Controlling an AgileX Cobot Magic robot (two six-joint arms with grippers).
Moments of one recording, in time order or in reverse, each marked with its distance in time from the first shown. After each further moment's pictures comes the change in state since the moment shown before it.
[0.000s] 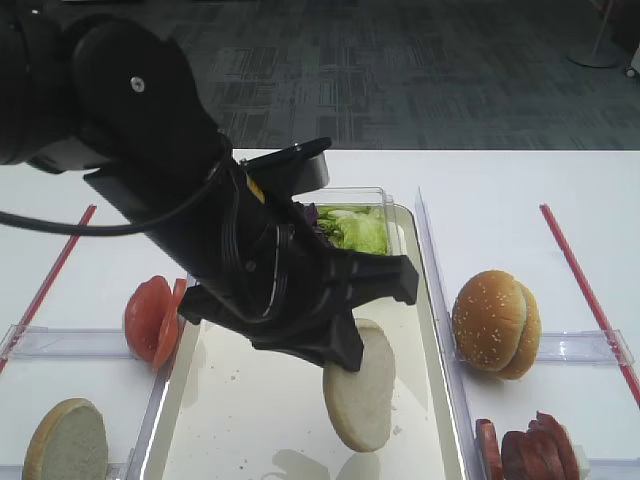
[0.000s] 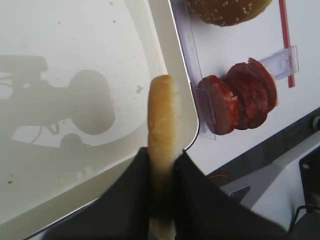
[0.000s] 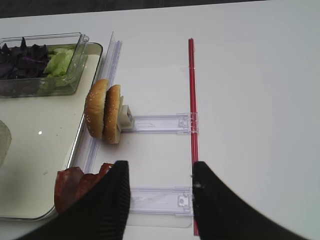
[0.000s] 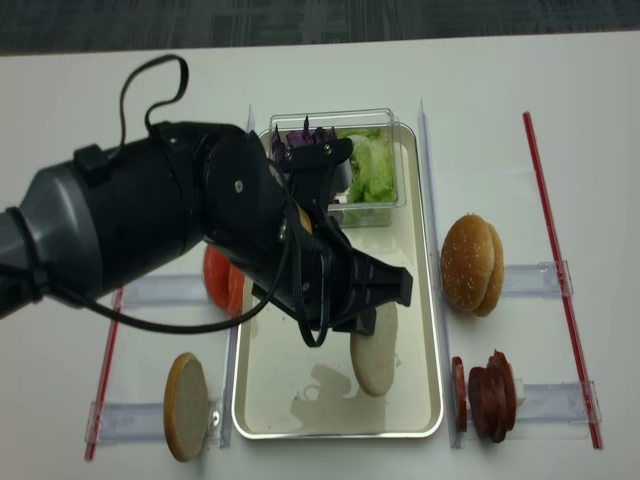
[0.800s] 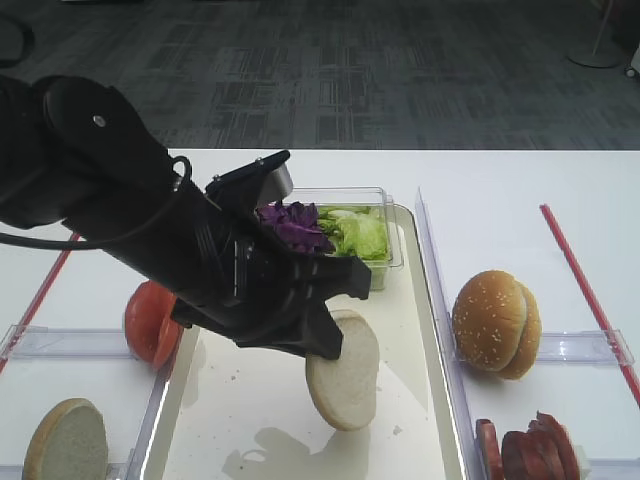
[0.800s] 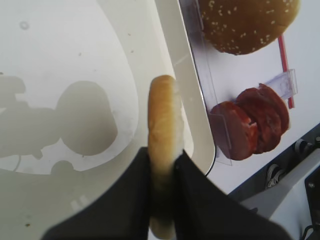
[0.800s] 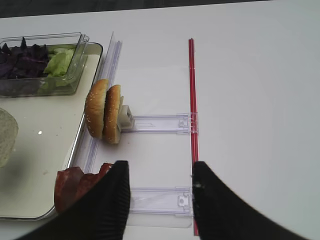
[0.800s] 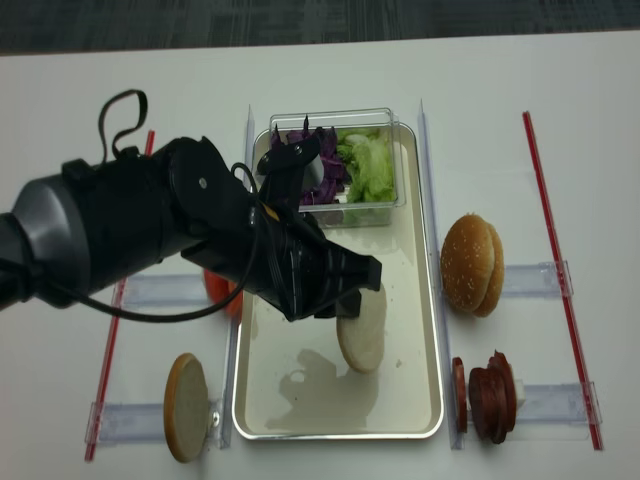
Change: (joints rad) left arm 0.119 0.020 0.120 -0.284 -0.117 0.372; right arm 0.000 0.000 0.000 0.000 0.000 0.000
